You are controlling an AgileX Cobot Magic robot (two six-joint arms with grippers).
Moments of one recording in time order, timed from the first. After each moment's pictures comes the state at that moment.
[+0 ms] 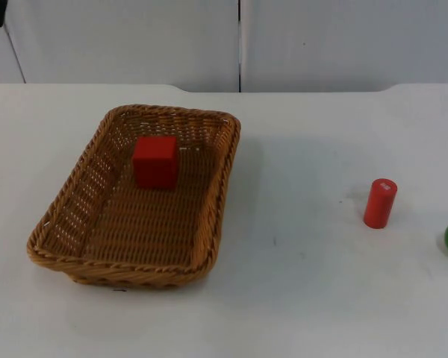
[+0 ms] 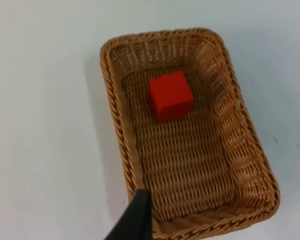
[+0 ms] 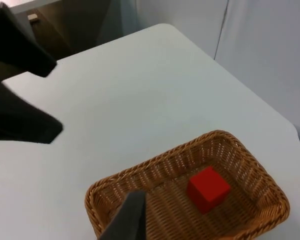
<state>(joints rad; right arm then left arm) 0.79 1.43 -1.47 0.19 0.66 -0.31 -0.13 0.97 -0.92 -0.33 0.83 0.28</state>
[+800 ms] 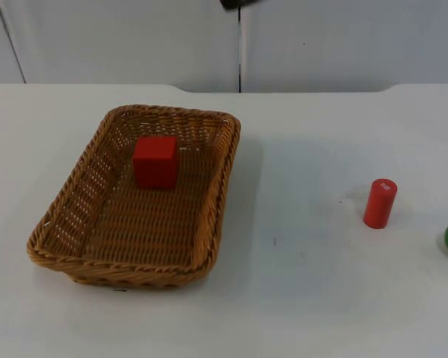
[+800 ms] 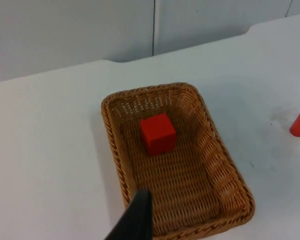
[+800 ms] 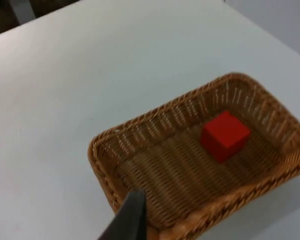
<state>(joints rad) 0.79 1.42 -1.21 0.22 0.51 -0.30 -0.13 0.60 -0.87 -0.33 0.93 0.28</state>
